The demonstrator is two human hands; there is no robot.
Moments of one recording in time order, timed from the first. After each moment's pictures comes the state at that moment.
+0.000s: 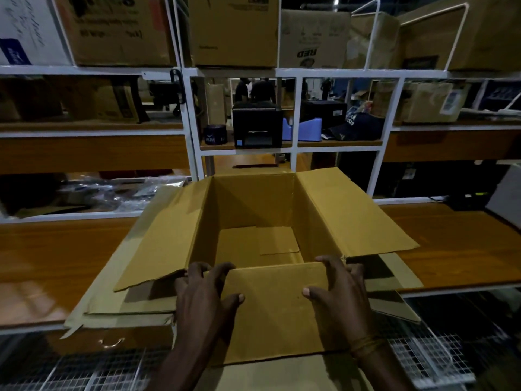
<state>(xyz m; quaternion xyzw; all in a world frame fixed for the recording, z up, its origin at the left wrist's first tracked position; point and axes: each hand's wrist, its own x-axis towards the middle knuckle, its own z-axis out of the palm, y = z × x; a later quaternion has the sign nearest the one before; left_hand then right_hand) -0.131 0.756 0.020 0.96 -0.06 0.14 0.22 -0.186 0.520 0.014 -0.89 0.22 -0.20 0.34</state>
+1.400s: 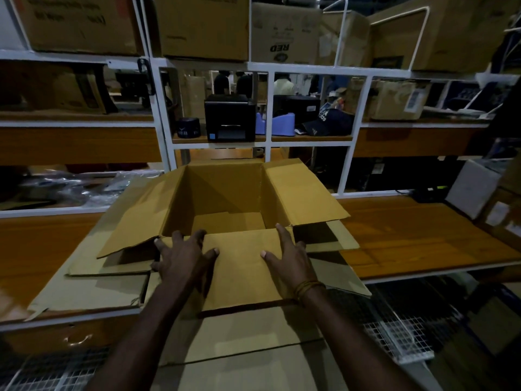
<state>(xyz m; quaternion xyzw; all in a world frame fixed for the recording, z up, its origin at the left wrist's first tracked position) -0.070 0.709 0.038 0.98 0.00 0.01 0.20 -0.131 0.498 0.007 -0.91 0.21 -0.10 0.33</state>
